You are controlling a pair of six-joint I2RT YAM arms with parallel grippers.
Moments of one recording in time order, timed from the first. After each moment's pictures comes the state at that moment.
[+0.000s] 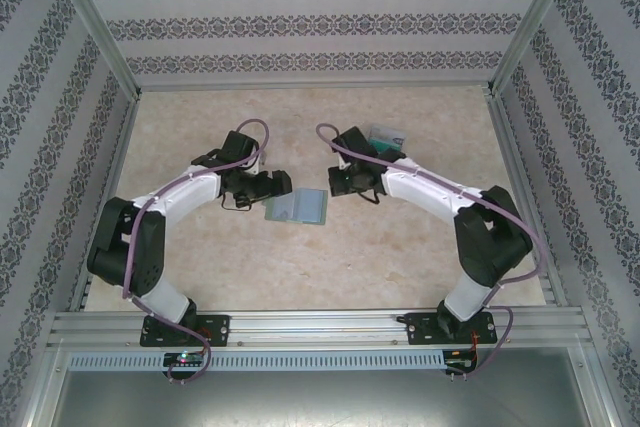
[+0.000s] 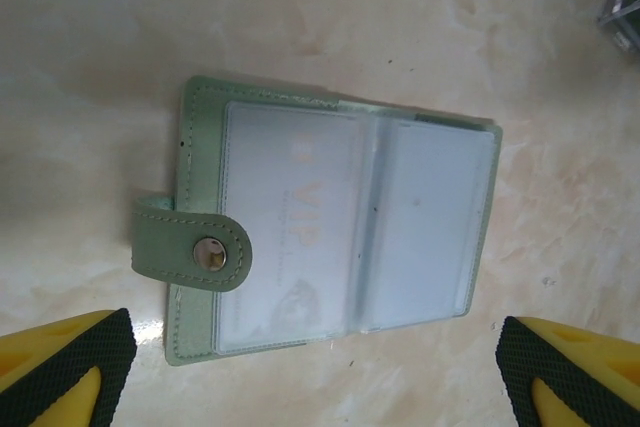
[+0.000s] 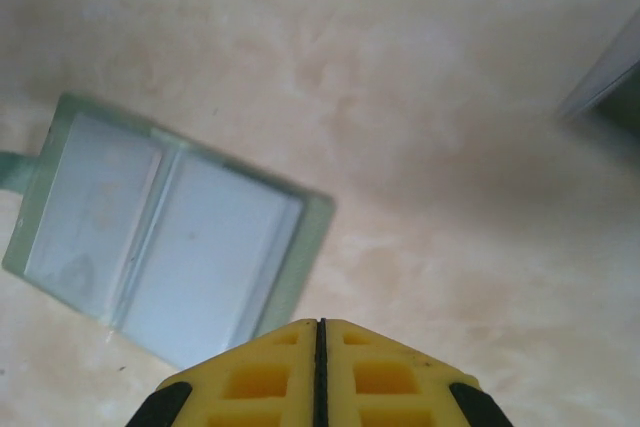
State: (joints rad) left arm -0.32 1.61 1.03 -0.53 0.35 -0.54; right arm 0.62 1.71 1.19 -0.53 -0.05 0.44
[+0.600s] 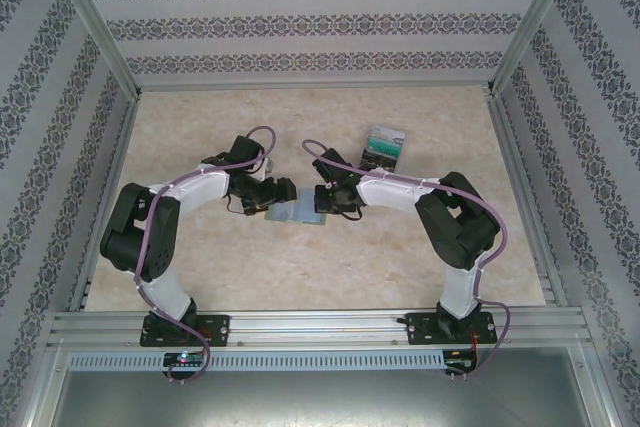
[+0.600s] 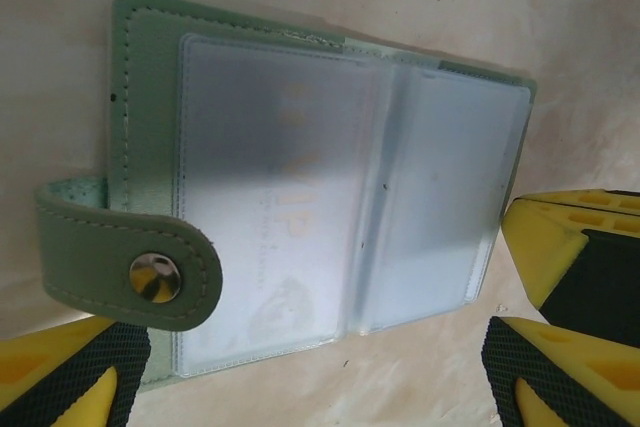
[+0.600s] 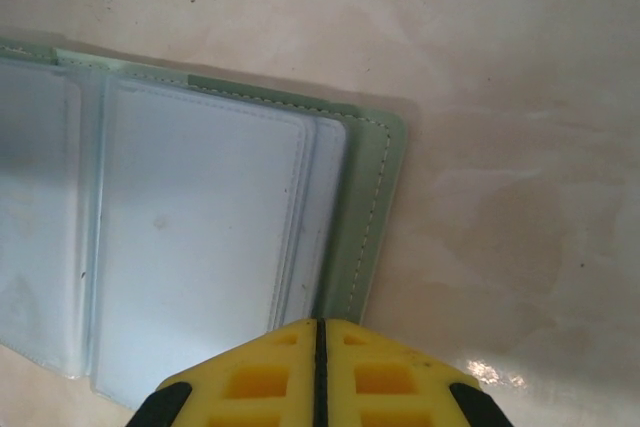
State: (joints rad) left arm -0.33 1.71 1.03 -0.50 0.46 -0.55; right arm 0.70 1.88 1.17 -0.44 -0.08 0.69
